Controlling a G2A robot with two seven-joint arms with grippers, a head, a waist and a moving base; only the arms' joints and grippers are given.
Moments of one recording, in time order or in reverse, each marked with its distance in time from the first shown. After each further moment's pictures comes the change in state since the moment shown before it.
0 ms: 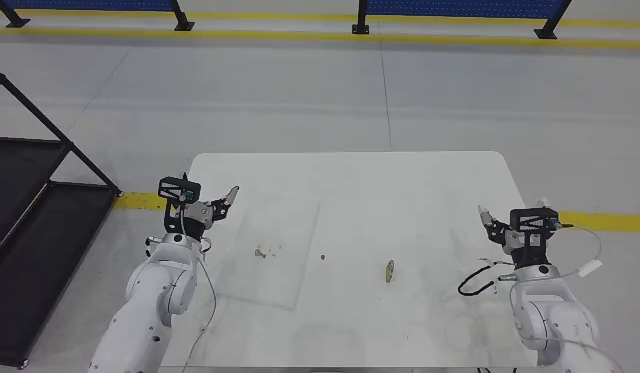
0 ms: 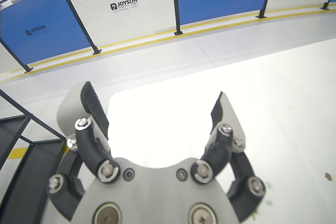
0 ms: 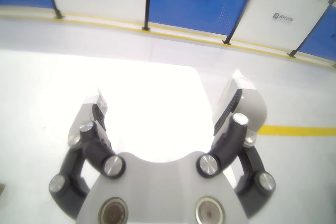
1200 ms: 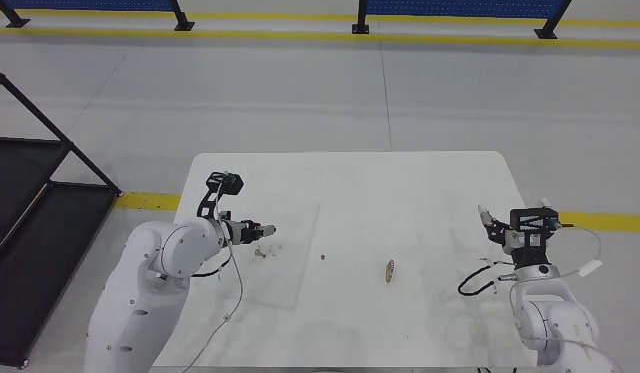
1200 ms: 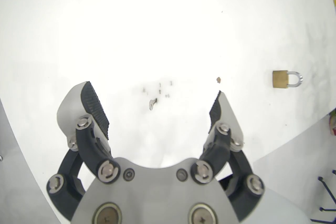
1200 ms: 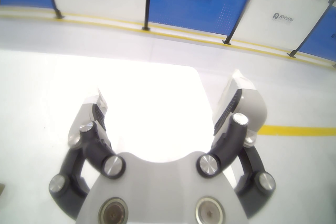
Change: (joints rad) left arm -0.224 0.007 0.071 -0.206 -0.451 0.137 -1.304; right arm 0.000 0.000 0.000 0.000 0.000 0.000 0.000
